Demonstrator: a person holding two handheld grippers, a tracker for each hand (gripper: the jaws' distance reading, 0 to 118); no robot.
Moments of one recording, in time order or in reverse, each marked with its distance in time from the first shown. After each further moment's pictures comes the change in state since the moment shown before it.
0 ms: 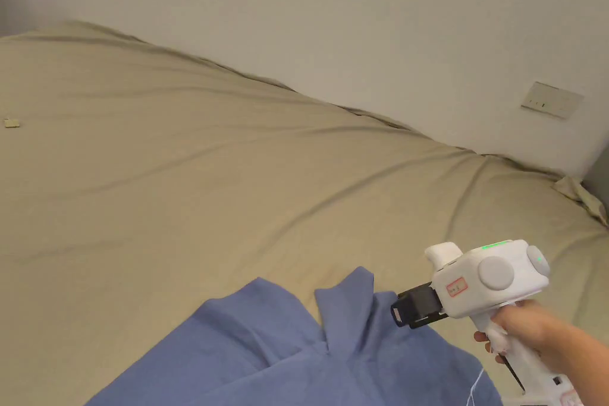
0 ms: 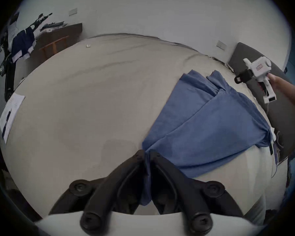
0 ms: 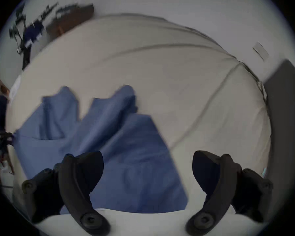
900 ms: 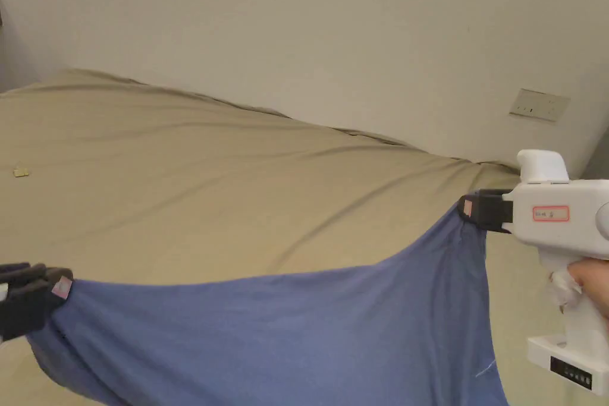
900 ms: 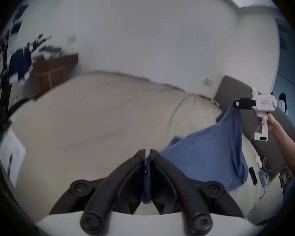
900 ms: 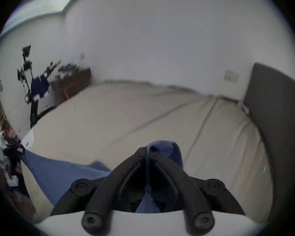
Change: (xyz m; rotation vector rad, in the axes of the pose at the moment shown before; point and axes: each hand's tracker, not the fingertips) left arm 0.010 0.184 0.085 0.403 -0.116 -0.047; right arm -0.012 -0.019 0.232 0.684 -0.025 -0.295
